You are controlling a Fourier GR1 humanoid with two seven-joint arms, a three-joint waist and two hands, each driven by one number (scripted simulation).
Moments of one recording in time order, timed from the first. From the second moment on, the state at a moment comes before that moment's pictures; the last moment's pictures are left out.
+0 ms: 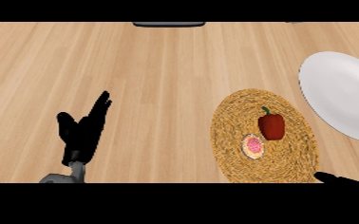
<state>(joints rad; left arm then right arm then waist) -0.02 0.22 -0.20 -1.45 0.22 0.18 0.16 0.30 -0.37 -0.19 -1.96 0.41 -0.02 -0.20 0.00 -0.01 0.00</state>
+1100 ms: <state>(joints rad) 0.01 0.19 -0.15 -1.50 0.18 0.13 0.20 0.20 -0.19 0.01 -1.85 0.77 -0.08 -0.01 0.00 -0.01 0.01</state>
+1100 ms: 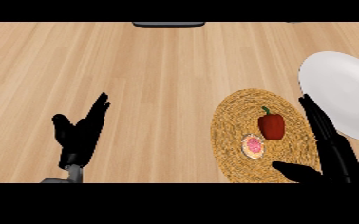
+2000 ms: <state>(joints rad) 0.00 0.16 -0.11 -1.49 0.15 0.10 0.22 0.04 -0.20 0.03 -1.60 0.92 -0.09 -0.05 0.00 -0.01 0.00</state>
